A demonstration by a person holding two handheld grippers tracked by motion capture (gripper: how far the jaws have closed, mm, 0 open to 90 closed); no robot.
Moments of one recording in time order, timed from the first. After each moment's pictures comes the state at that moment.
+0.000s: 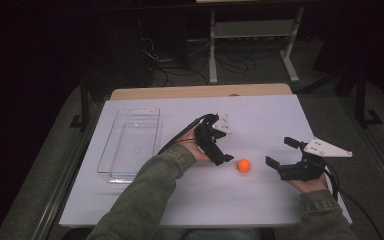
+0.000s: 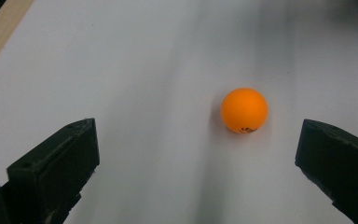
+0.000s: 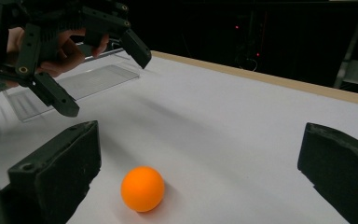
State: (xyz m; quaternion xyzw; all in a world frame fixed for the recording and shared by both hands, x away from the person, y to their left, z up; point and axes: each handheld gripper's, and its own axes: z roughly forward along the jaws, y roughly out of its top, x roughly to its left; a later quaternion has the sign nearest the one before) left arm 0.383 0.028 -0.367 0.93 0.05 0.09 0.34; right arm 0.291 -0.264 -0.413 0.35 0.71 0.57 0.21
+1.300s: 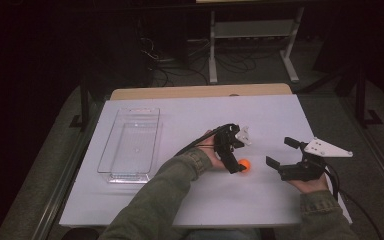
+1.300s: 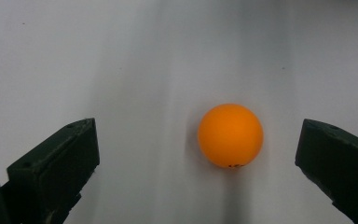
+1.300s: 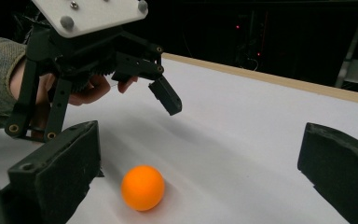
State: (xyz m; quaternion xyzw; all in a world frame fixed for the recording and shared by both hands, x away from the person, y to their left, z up) left arm 0.383 -0.023 -0.401 0.95 0.00 0.06 0.30; right arm 0.291 -0.266 -0.414 0.35 0.71 0.58 0.21
